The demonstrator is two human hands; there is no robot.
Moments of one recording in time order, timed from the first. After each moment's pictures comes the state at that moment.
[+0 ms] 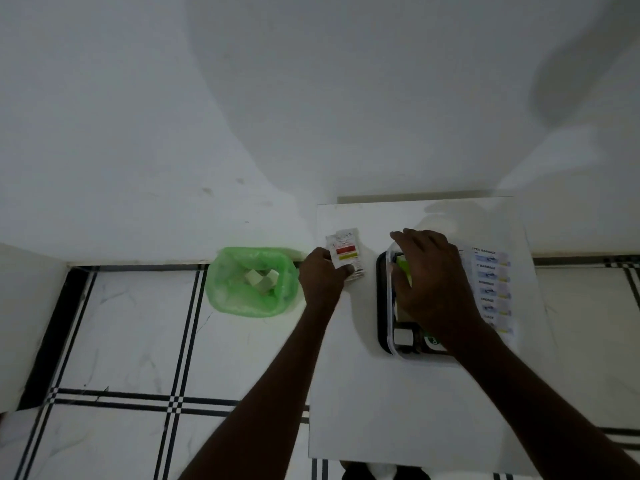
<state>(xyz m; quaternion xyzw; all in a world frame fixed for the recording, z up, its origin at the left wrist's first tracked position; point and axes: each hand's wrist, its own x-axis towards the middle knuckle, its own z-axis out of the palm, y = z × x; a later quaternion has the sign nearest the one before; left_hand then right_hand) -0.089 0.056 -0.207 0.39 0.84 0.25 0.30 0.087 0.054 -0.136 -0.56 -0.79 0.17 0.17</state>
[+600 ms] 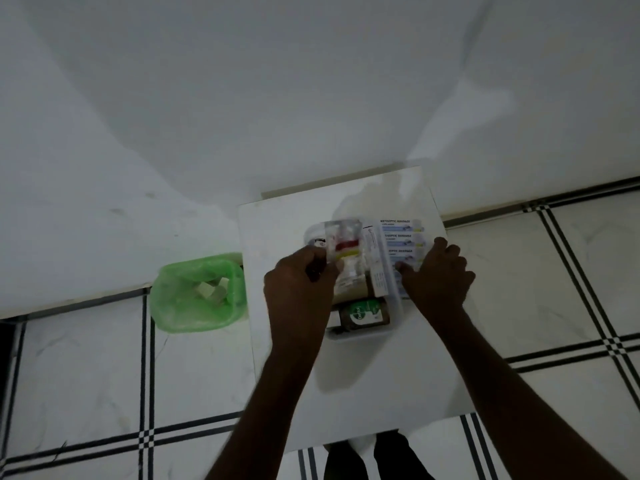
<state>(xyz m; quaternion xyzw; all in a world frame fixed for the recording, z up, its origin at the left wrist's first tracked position) 0.006 0.010 -0.092 0.53 0.74 0.29 0.29 0.197 0.042 -0.191 -0.85 -0.49 0.19 0.03</state>
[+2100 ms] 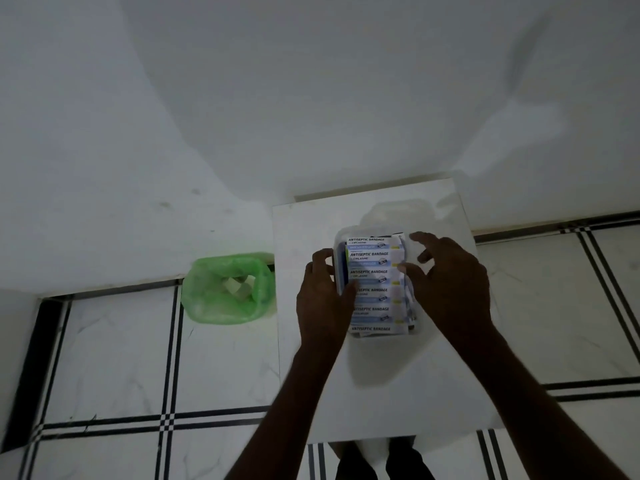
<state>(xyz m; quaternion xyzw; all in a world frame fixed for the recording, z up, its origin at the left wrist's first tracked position) -0.007 -0.004 -0.137 0.52 0.75 0.27 0.30 0.167 0.027 -0.122 -0.69 -0.66 0.18 0.21</state>
